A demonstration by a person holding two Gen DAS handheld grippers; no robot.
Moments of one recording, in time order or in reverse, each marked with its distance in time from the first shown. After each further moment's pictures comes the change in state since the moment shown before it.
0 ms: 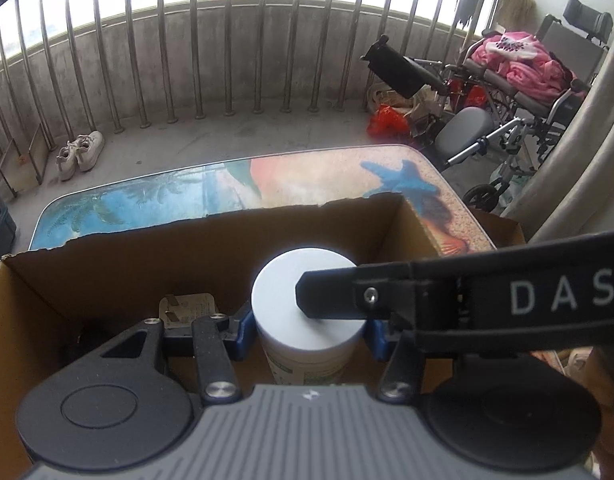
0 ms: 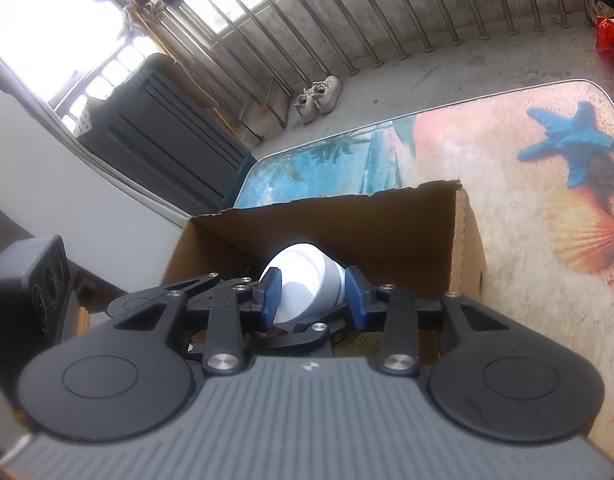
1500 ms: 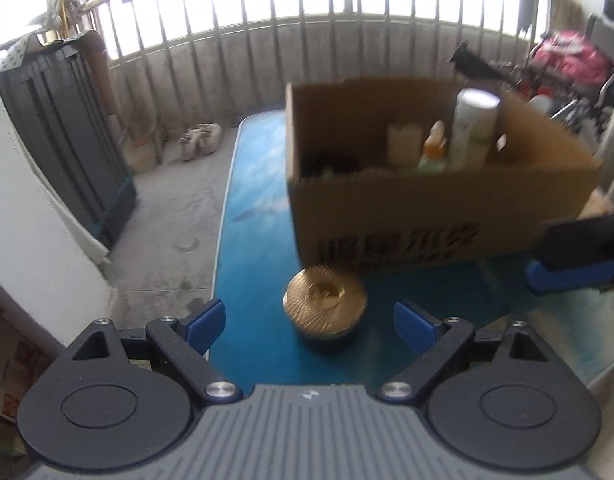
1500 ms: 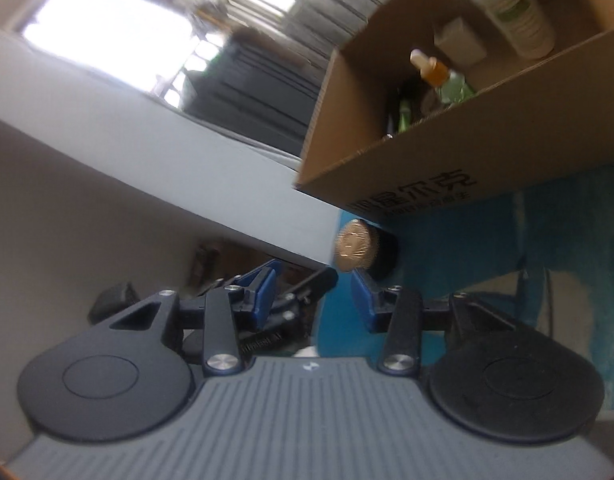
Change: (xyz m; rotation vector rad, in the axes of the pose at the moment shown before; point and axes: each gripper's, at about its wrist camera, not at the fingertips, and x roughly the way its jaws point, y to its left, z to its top) left arm -0.164 0.103 -0.229 -0.038 -0.087 0.290; right arm -0.033 0.112 -0.229 0.178 0.039 0.314
